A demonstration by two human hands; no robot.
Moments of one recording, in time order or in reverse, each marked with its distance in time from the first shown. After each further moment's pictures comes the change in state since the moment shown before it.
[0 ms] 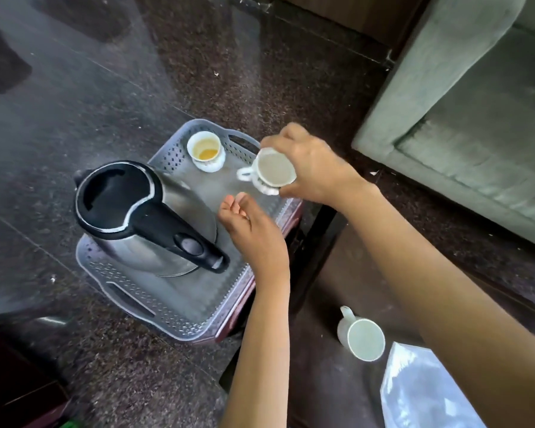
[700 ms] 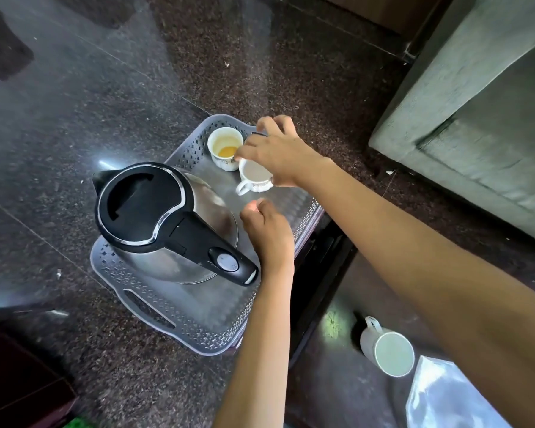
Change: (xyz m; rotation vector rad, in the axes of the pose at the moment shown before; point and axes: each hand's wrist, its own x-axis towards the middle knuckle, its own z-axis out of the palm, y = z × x) left_hand 0.056 -0.021 0.000 0.191 -0.116 -0.082; right_hand 0.098 -0.016 0.064 -0.567 -0.124 -0.299
